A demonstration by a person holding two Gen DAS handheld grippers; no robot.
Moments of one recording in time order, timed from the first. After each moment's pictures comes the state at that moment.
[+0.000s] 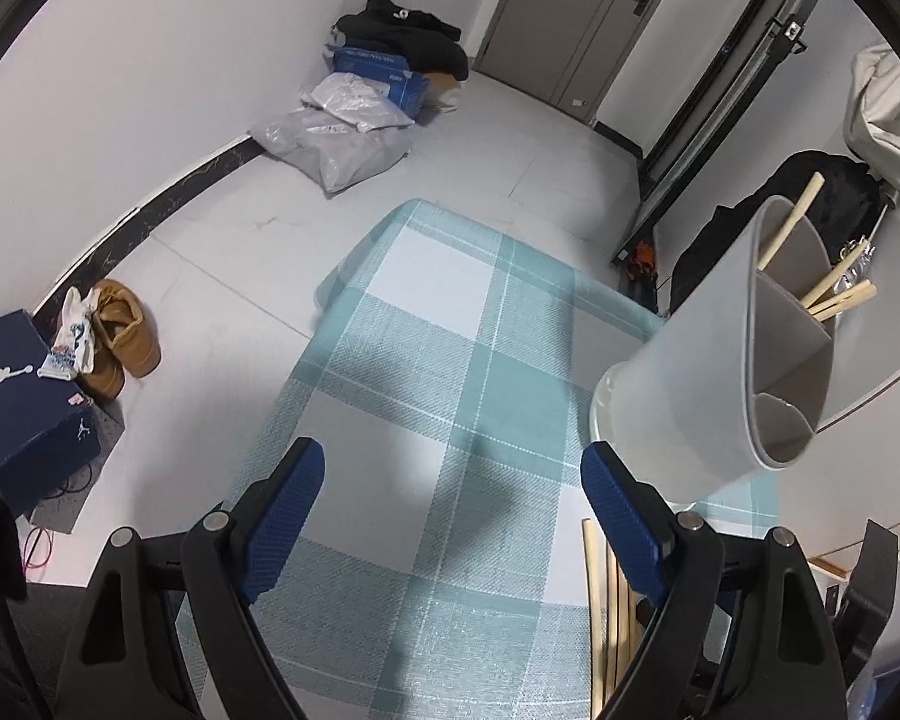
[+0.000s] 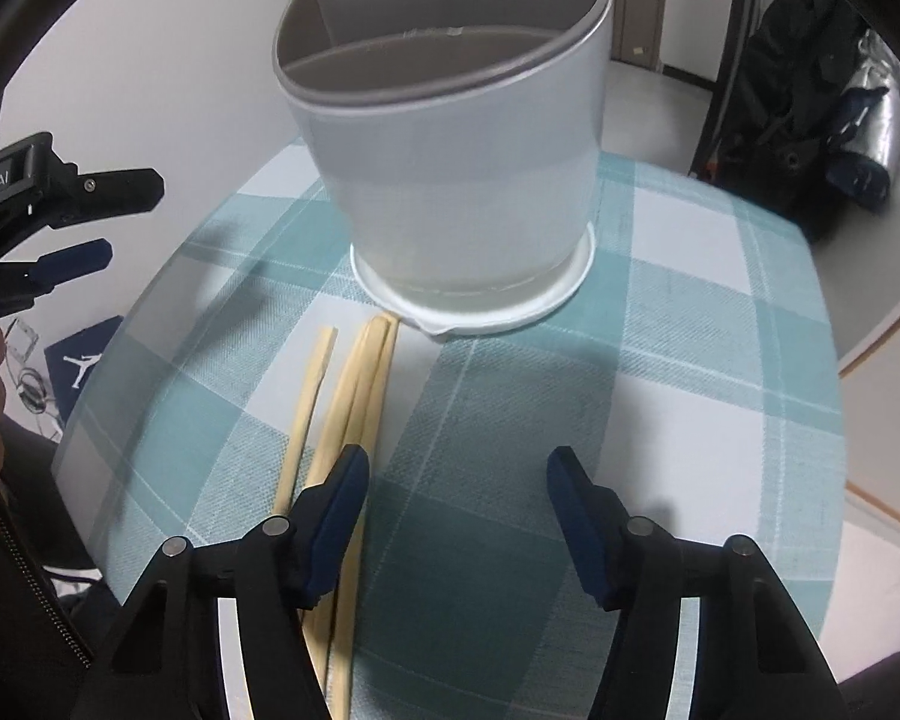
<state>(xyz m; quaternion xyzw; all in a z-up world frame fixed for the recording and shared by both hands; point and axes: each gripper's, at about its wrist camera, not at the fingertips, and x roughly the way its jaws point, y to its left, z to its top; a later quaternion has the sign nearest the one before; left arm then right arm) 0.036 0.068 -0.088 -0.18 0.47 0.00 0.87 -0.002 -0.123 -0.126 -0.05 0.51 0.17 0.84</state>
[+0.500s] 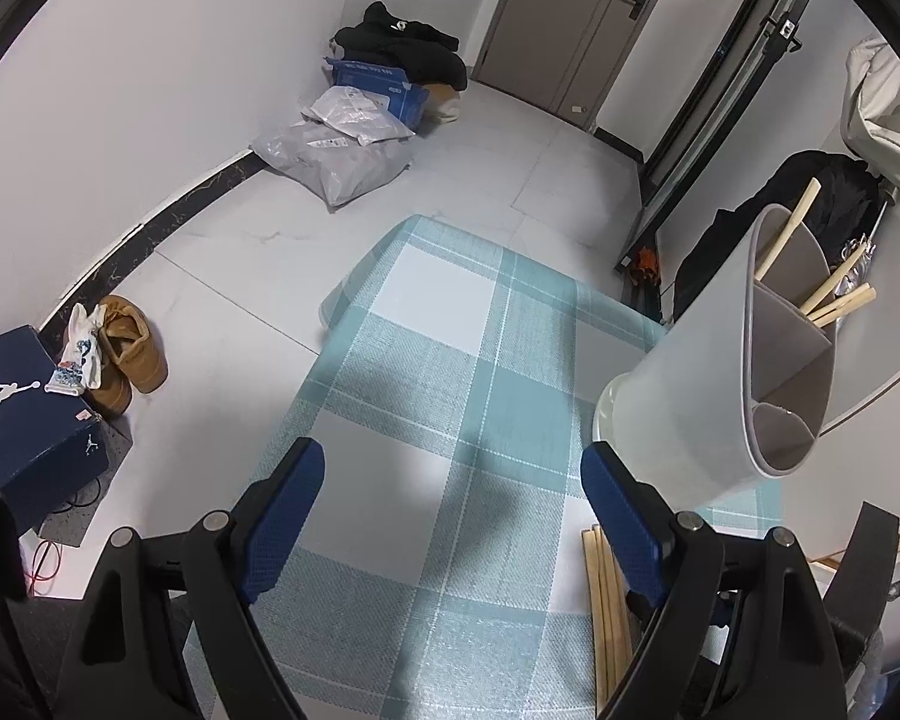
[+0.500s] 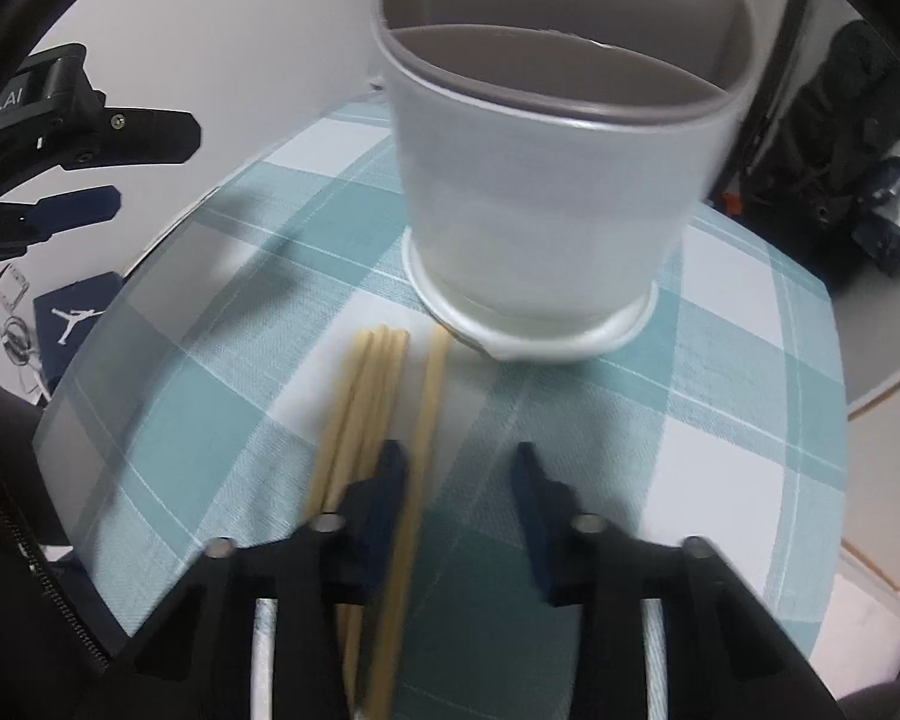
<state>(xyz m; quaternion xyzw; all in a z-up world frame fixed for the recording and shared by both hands) 0.037 0.072 -0.081 -0.17 0.45 0.01 0.88 0.003 -0.087 -0.127 -0.11 0.51 0.19 0.83</state>
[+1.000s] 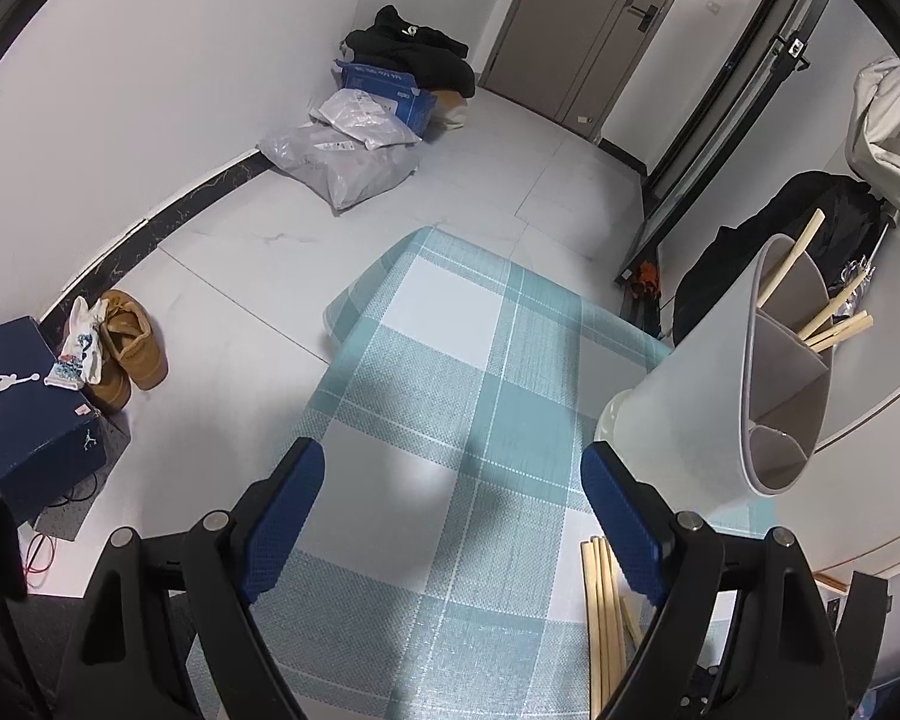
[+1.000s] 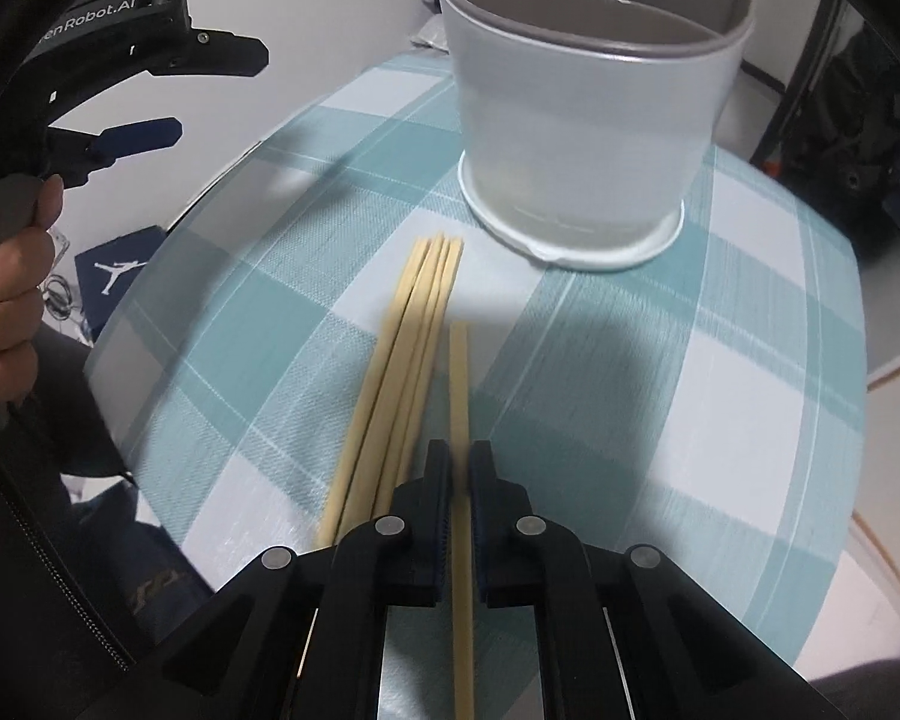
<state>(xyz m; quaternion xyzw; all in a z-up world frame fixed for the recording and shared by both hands) 0.038 0.079 -0.080 -0.18 0.45 0.01 0.88 -0.023 -0.099 -0.126 -0.10 0.56 0.22 0.79</state>
